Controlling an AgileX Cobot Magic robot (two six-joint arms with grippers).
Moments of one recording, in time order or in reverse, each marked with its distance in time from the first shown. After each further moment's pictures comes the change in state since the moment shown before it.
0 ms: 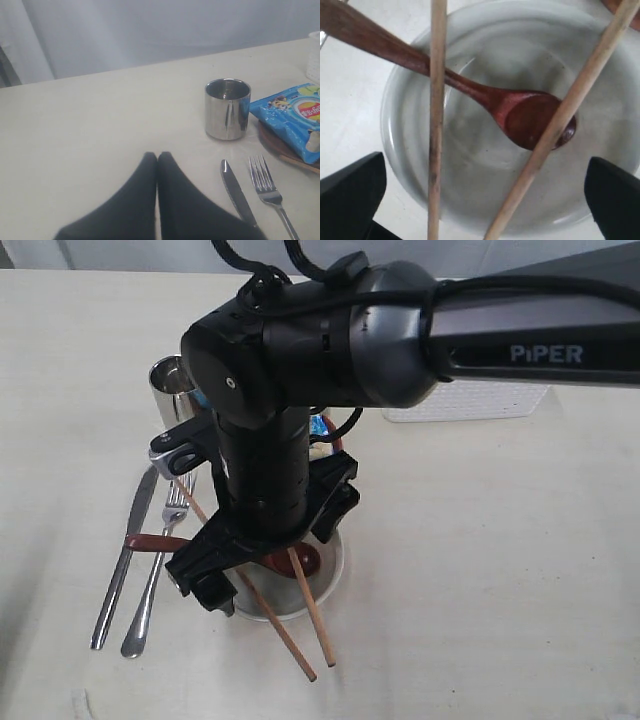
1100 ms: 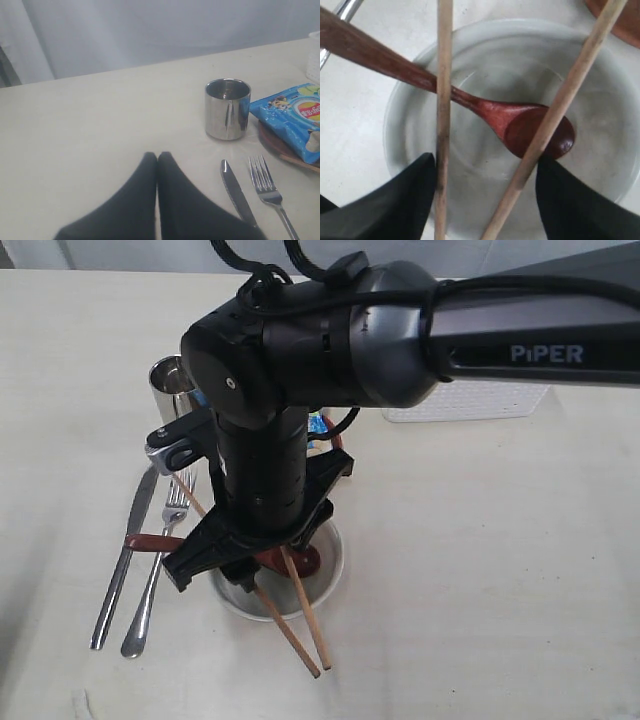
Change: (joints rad) left arm 0.000 0.000 0.000 0.000 0.000 0.000; right arm 0.000 0.000 0.000 -0.009 -0.029 -0.001
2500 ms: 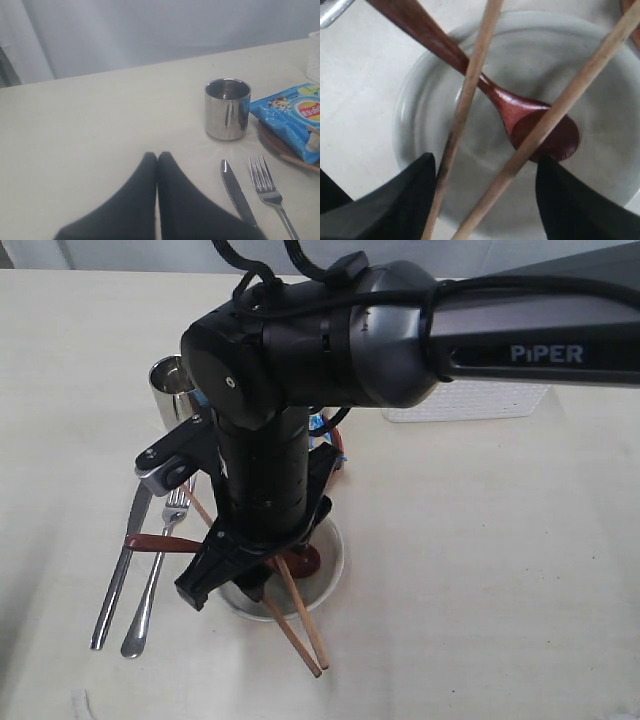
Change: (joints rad) left arm 0.000 0.000 0.000 0.000 0.000 0.000; right arm 0.000 0.000 0.000 0.017 0.025 -0.204
